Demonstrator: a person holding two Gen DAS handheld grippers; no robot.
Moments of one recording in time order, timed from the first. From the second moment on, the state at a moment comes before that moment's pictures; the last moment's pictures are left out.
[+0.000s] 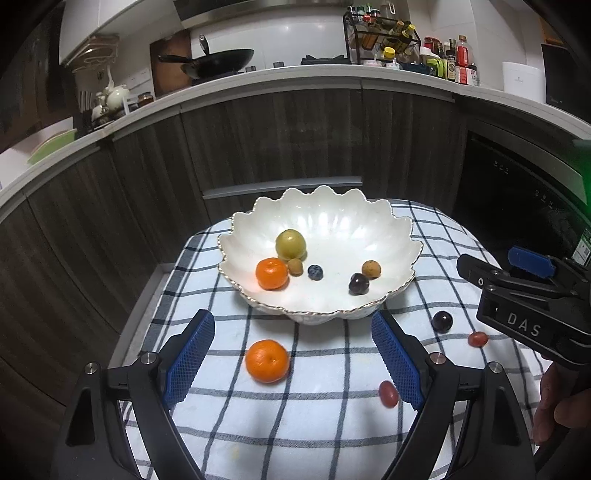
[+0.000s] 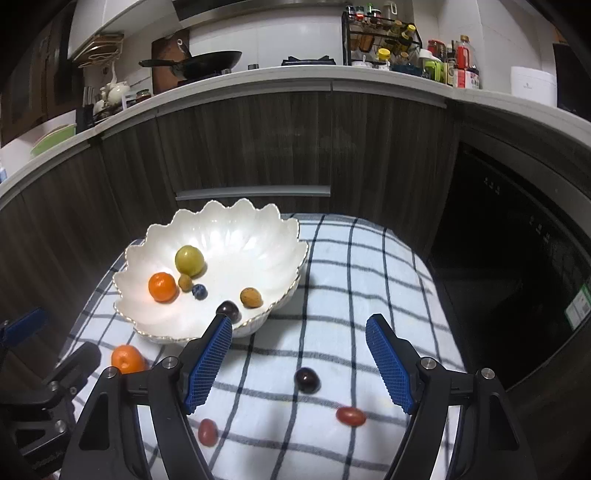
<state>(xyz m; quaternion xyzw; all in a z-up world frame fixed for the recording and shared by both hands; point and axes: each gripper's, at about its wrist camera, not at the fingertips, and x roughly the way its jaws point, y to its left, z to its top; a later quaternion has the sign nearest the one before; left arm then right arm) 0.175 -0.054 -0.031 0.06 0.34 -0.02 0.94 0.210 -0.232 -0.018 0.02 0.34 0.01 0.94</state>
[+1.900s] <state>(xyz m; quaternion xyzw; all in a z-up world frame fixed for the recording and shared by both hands) 0.220 -0.030 -0.131 0.09 0.38 0.03 0.92 0.239 -0.218 -0.119 0.01 0.40 -0.05 0.91</state>
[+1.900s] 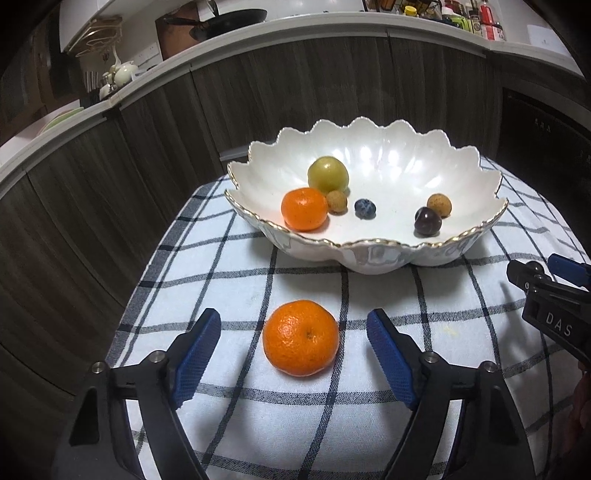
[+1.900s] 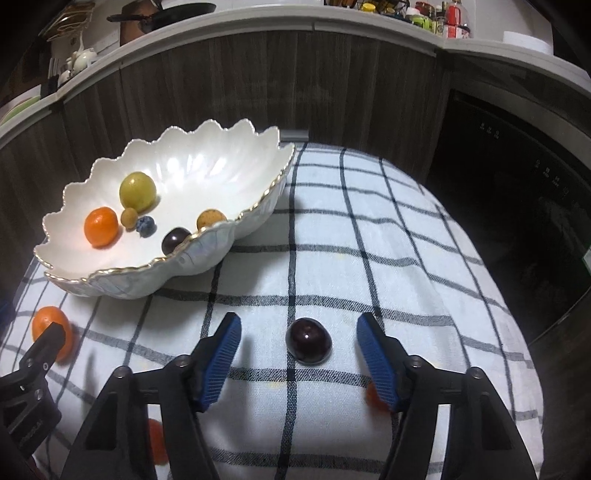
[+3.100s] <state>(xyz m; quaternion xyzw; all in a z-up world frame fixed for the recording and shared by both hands) 0.233 -0.028 -0.149 0.07 0.43 0.02 0.90 0.248 -0.225 -0.127 0.04 0.43 -0.03 0.90</state>
